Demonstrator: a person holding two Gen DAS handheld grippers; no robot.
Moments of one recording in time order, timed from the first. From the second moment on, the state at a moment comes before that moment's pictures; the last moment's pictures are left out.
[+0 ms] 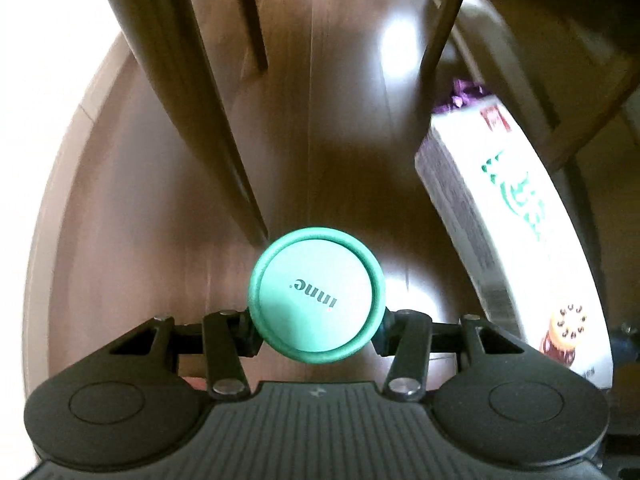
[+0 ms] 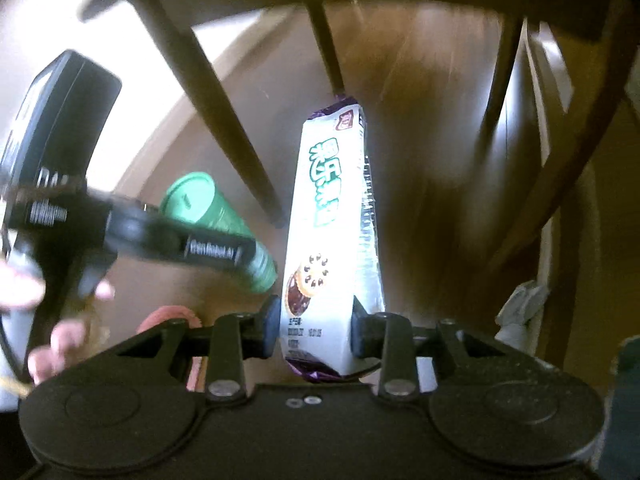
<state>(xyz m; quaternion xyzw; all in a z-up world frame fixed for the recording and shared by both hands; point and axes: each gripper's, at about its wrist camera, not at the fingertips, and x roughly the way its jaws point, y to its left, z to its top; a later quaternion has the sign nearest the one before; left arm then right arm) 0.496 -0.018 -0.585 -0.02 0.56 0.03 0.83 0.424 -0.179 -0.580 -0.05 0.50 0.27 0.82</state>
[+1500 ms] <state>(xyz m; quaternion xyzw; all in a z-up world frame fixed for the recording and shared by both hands) 0.461 -0.074 -0.069 0.01 0.11 0.01 0.99 0.436 -0.253 -0.169 -0.07 0.10 0.32 0.94</state>
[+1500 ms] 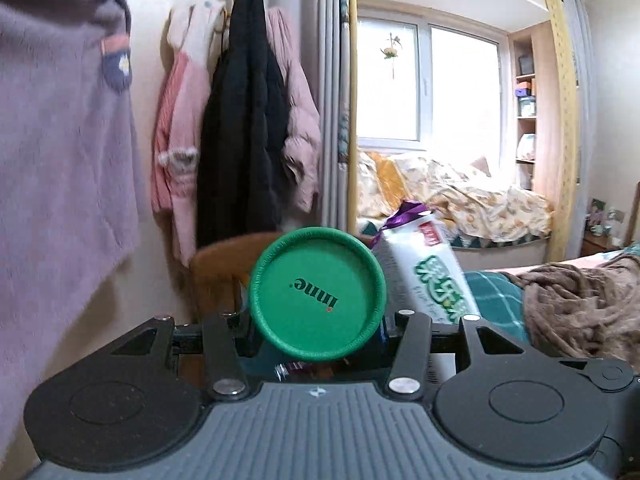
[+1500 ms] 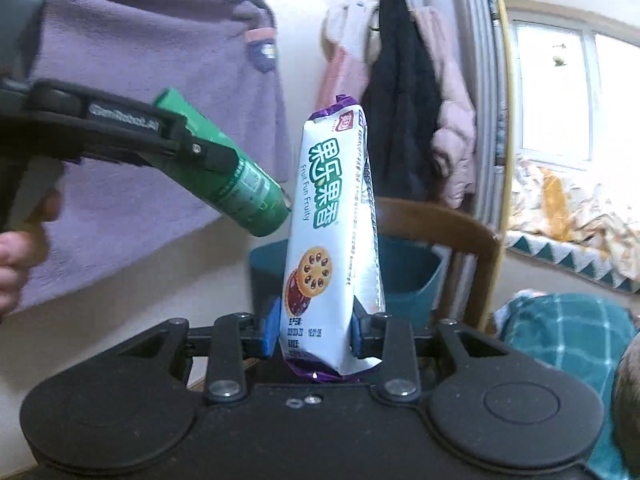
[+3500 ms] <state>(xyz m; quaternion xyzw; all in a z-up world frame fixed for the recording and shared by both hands) 0.556 -0.071 -0.112 0.08 0.24 0.06 0.96 0.513 -0.201 -0.149 -0.10 0.15 0.25 0.95</state>
